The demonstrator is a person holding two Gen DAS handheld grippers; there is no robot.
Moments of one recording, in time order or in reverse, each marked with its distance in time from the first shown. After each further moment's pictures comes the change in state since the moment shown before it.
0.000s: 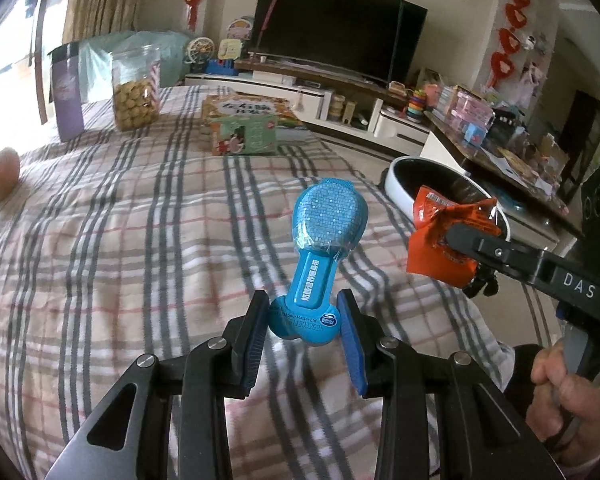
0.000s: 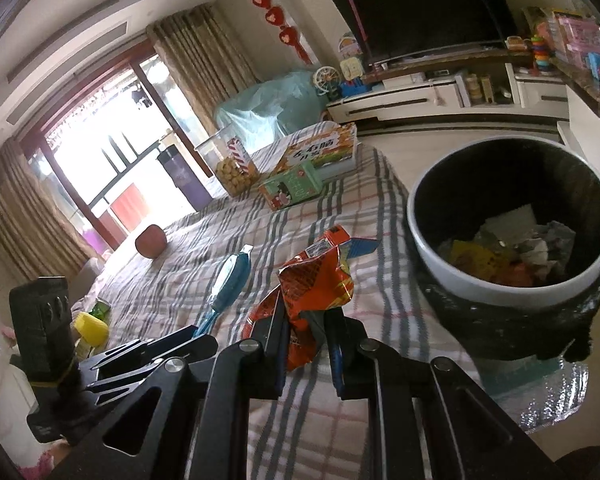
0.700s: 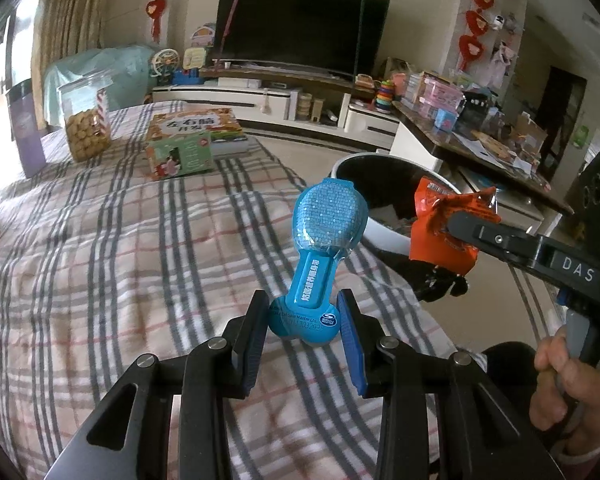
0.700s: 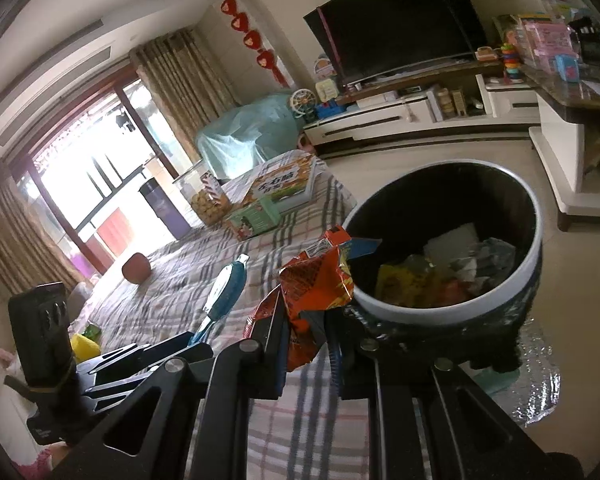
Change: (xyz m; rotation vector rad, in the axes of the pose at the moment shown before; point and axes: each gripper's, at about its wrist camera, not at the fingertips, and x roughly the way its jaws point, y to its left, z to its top) left arm 0.016 -0.044 0.016 0.095 0.003 -0.056; right arm -0.044 -0.040 0.011 0.042 -0.077 -0.057
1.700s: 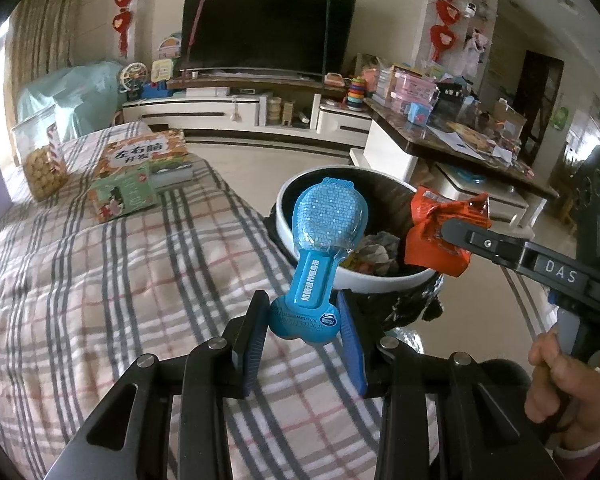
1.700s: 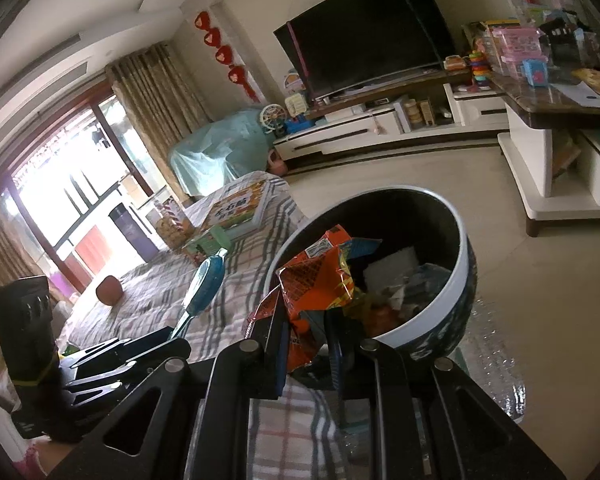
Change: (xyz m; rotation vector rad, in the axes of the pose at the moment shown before) left arm 0.034 -0.042 0.031 0.076 -0.003 -0.049; right arm -0.015 -0.045 0.021 0.034 -0.045 -0.091
